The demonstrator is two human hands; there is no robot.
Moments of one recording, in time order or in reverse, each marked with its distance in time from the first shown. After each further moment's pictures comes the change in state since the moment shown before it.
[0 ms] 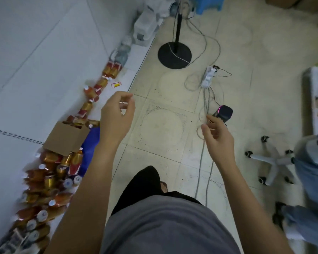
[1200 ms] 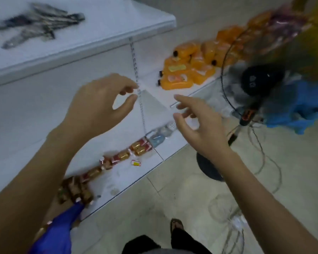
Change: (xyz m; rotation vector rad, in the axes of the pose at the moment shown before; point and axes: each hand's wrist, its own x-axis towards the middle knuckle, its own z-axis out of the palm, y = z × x) left_hand 0.508 0.161 0.013 0.743 0.403 0.386; right_hand 0.601 -0.307 0.120 0.001 -0.504 -1.116
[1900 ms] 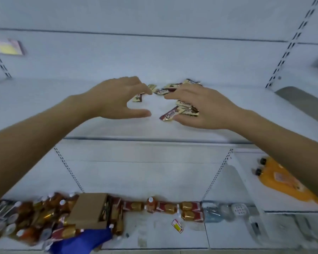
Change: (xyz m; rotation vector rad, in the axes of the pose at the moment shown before) left_hand 0.008 -0.228 -0.166 0.475 -0.312 -0.421; right_hand 0.301 -0.138 0.176 -0.059 -0.469 -1.067
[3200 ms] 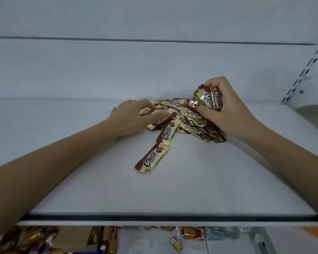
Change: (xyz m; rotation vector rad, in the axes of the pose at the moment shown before) left_hand 0.124 0.000 0.074 -0.443 -0.144 -0.478; right_hand 0.005 0.107 0.014 0.623 0.210 0.583
